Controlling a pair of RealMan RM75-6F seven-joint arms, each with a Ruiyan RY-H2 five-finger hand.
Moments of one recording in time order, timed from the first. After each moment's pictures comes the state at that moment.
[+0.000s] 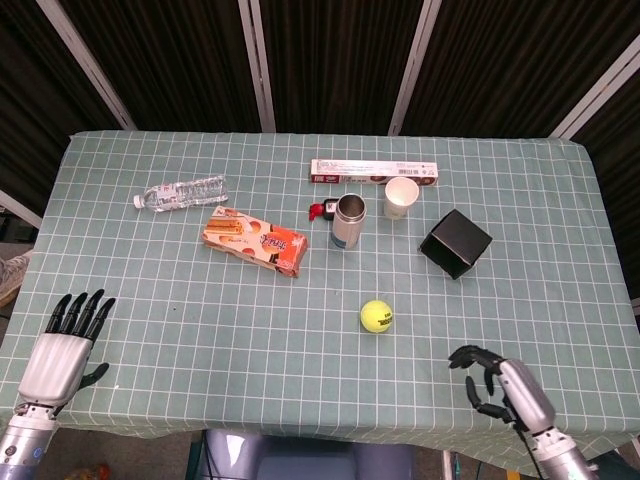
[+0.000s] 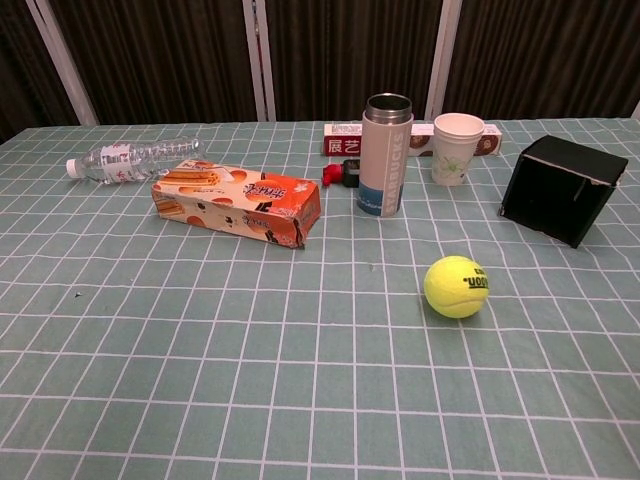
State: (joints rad) left arm -0.10 -1.24 0.03 -1.61 1.61 1.46 0.41; right arm 0.18 -1.15 -0.14 -1.72 -1.80 1.37 0.67
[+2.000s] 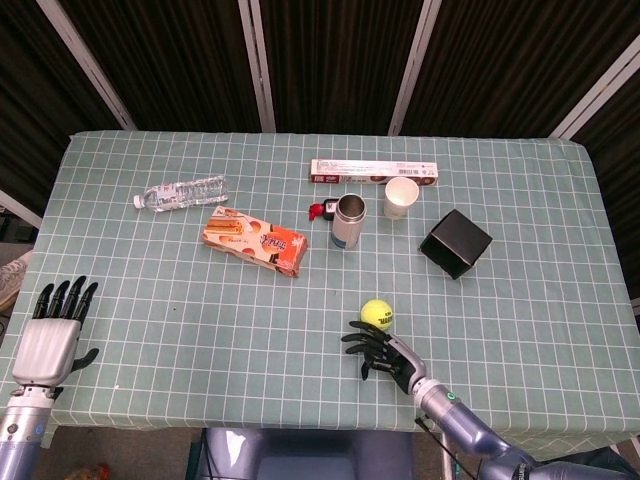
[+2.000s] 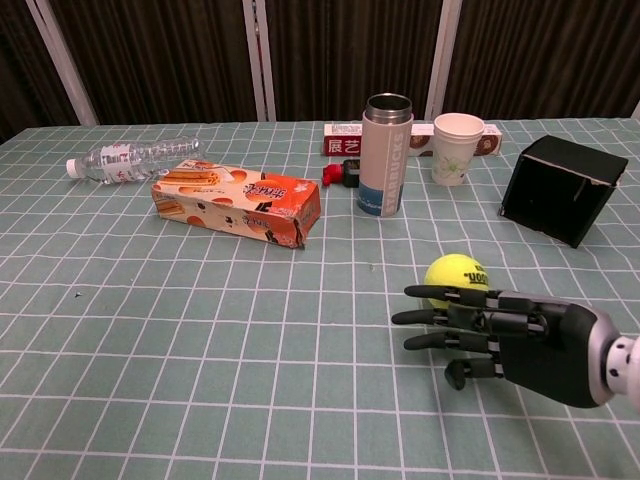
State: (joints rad) left arm -0.13 -1.26 -0.04 -1.62 1.42 1.40 0.46; right arm 0.48 -1.52 0.12 -1.66 -1.29 0.69 1.26
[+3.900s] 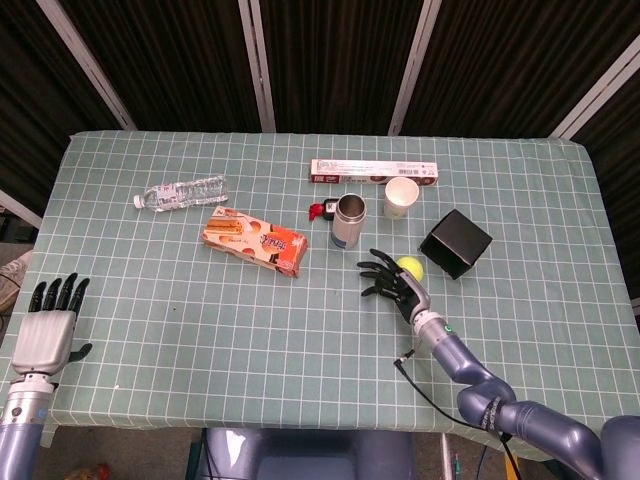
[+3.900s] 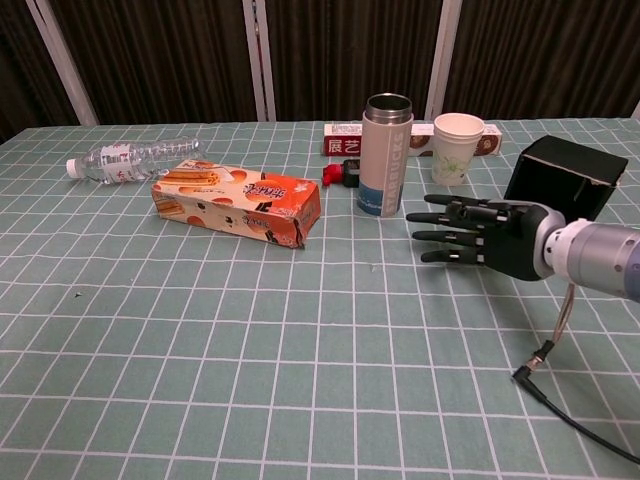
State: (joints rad) left arm -0.19 -1.29 -0.06 -1.58 1.25 1.33 0.51; right arm 0.62 -1.67 0.35 -1.20 -1.33 0.57 1.45
